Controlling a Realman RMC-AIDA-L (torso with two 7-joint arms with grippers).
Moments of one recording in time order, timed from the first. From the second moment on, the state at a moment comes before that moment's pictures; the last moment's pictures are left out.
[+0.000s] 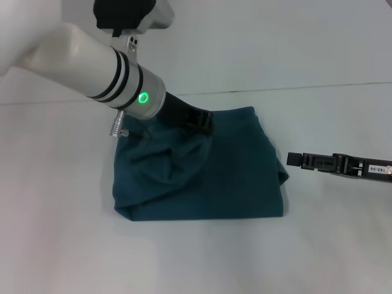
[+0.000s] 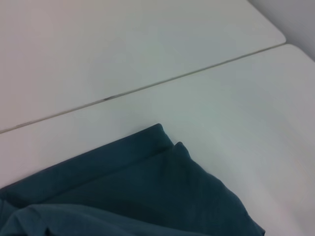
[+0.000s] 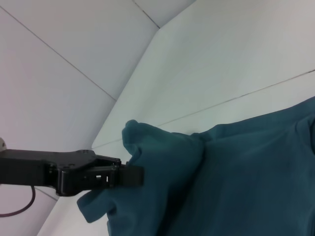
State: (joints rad) left arm -1.07 -2.13 1.17 0.76 2.47 1.10 -2.73; right arm 0.49 1.99 -0.67 -0.61 -1.95 -1.41 2.04
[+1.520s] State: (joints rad) left arm -0.92 -2.11 0.75 0.83 2.44 1.17 -2.72; right arm 0.56 1.94 -0.68 -0.62 -2.04 -1.39 2.13
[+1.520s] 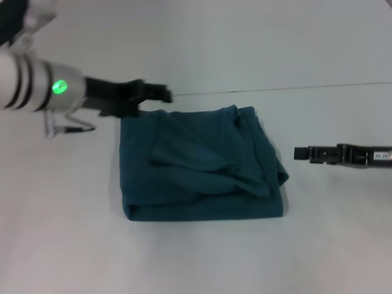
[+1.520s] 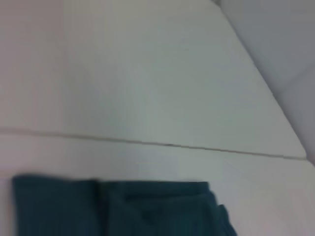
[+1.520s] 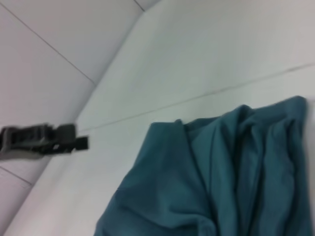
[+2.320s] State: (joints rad) left arm -0.67 -2.04 0.76 0.68 2.26 1.19 -2.66; right arm 0.77 1.77 -0.67 -0.69 -2.19 -1.35 2.64
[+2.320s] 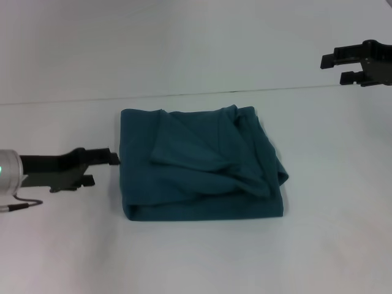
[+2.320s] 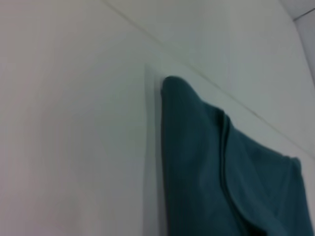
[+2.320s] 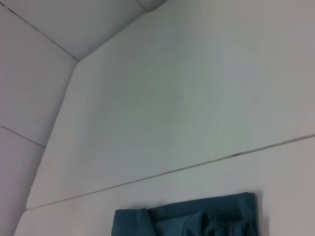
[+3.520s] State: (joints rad) left arm -0.88 -2.08 0.91 0.49 2.31 1.04 -2.64; right arm 0.76 1.77 -0.65 -0.69 -2.19 -1.38 2.64
